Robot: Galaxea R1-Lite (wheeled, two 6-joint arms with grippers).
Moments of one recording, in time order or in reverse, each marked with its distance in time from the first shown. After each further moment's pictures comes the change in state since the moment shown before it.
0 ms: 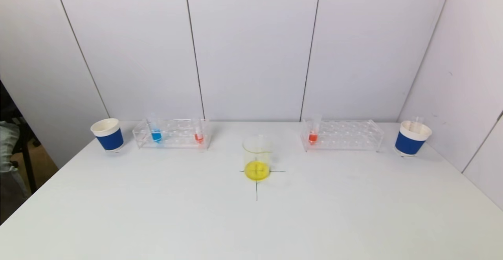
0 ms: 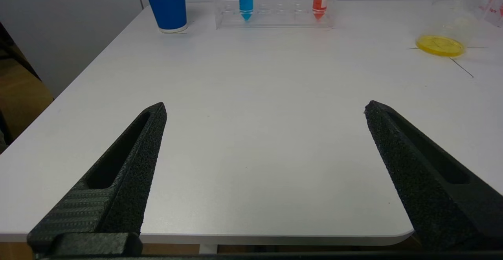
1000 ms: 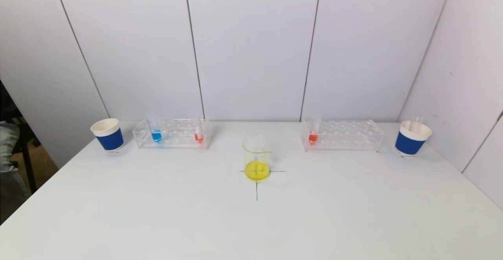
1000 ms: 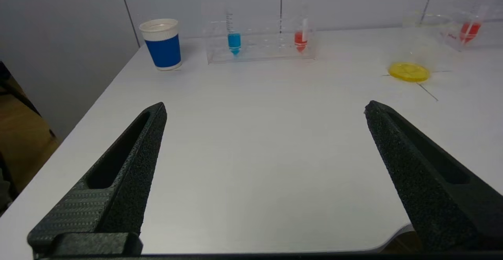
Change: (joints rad) left arm -0.002 0.018 -0.176 0.079 -0.049 0.025; right arm 0.000 0.000 0.000 -0.001 0.000 0.000
